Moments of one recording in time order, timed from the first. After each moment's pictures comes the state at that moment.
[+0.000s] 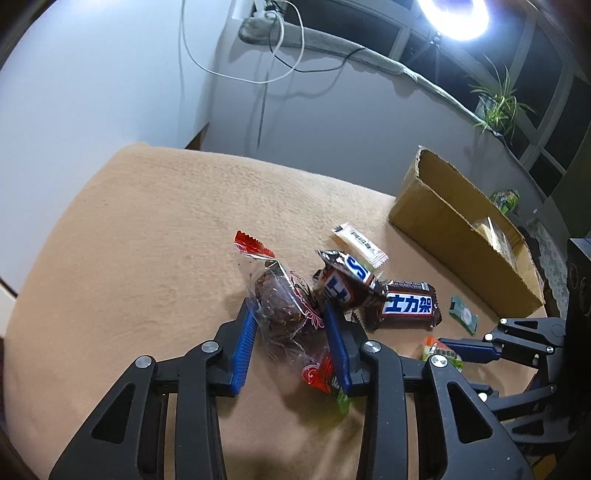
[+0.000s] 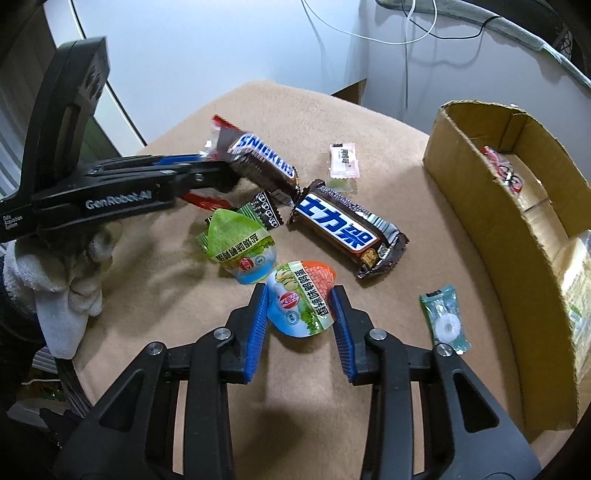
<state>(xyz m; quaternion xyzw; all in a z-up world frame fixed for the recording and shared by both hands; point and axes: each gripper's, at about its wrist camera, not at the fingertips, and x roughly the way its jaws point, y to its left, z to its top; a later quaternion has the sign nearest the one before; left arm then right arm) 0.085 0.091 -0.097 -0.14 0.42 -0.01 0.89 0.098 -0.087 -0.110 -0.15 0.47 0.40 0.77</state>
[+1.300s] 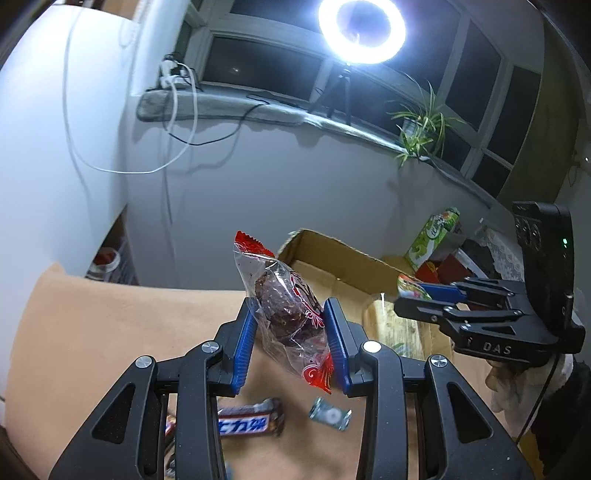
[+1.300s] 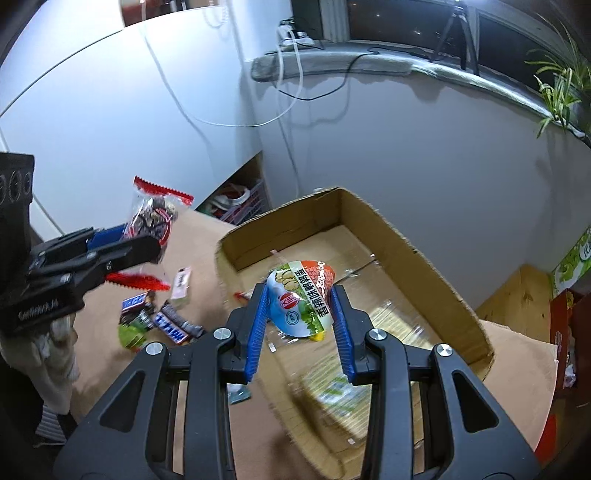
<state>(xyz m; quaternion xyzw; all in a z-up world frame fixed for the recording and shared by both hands) 0.145 -0.007 -0.001 -0.11 0.34 -0.12 0.93 0.214 -0.219 -0.009 -0.07 0.42 0.29 0.86</state>
